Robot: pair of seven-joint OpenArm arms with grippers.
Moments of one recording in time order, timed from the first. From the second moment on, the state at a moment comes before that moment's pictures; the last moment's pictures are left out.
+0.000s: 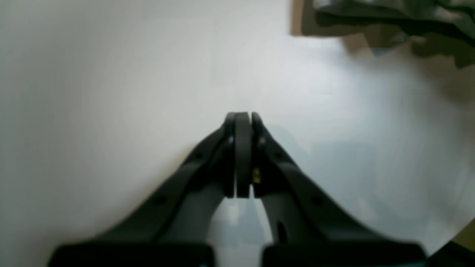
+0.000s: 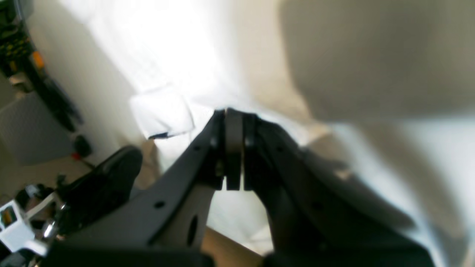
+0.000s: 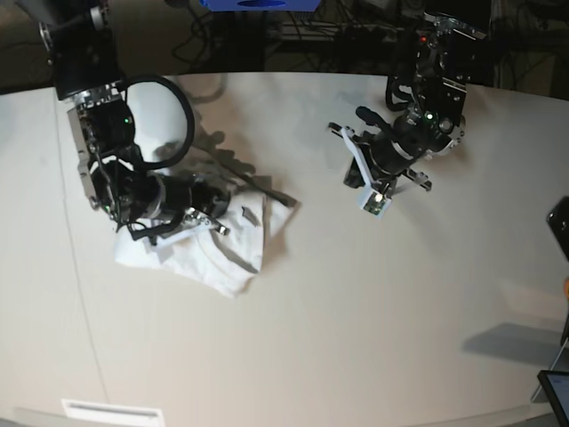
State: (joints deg) left arm 11.5 -21.6 8.7 108.1 -19.1 -13.9 52.5; right arm 8.3 12.4 -15.9 89.5 56.6 -29.0 -60.5
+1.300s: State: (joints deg) left arm -2.2 -9.2 14.0 99.8 -18.6 -16.4 48.6; right arm -0.7 28.8 11.7 101.5 57.1 -28.7 -54.1
